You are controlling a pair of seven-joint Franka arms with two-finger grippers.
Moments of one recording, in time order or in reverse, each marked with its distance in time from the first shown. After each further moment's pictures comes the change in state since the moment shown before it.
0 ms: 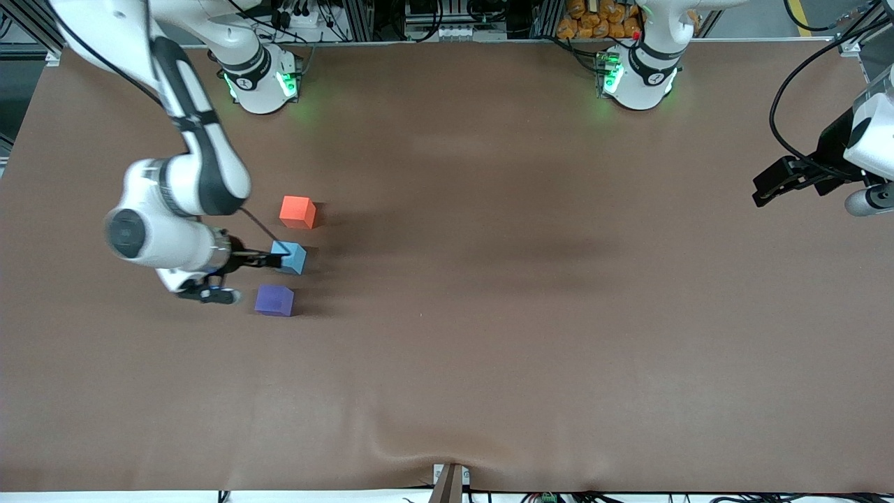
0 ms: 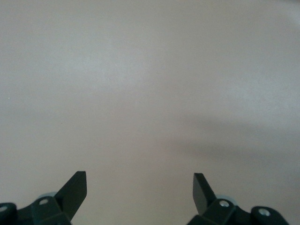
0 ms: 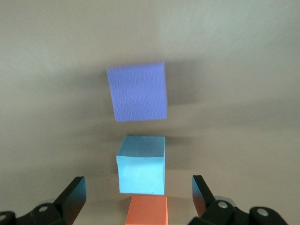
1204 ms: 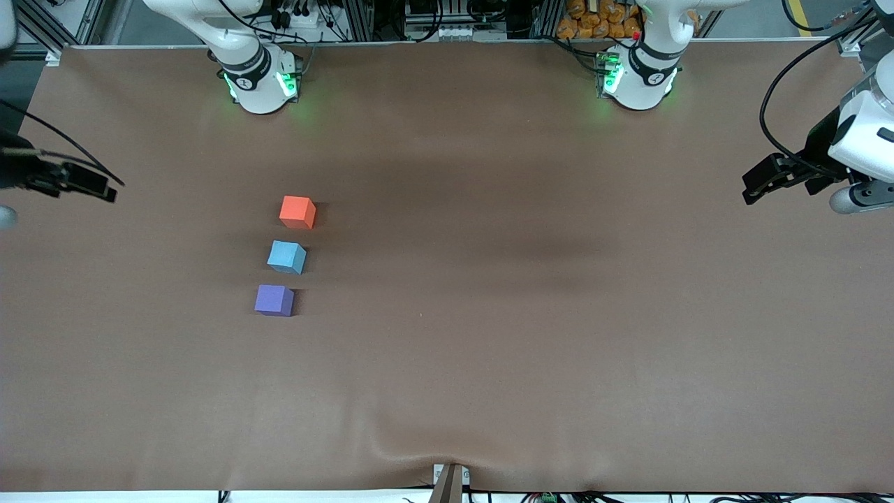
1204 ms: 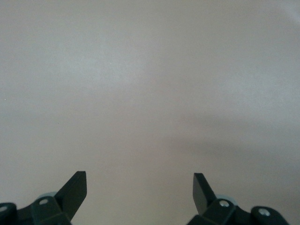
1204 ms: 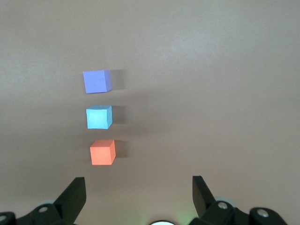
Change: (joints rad) left arm -0.003 -0.006 -0.020 0.001 -0.005 -0.015 0.001; right arm -0.223 -0.296 0.024 0.355 -0.169 -0.595 -0.117
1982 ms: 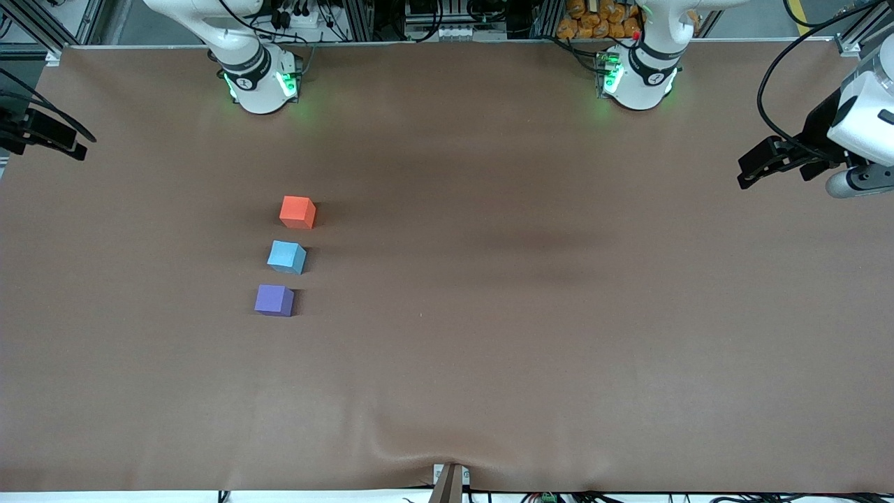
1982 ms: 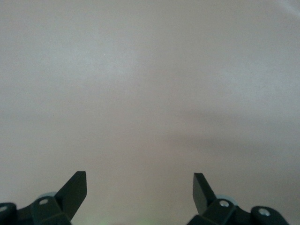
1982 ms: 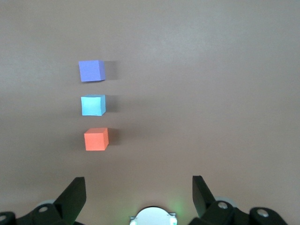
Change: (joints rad) left arm 0.000 -0.013 -0.008 0.024 -0.028 -0.055 0.006; right arm -0.009 -0.072 0.006 0.016 -0.045 -0.081 -0.030
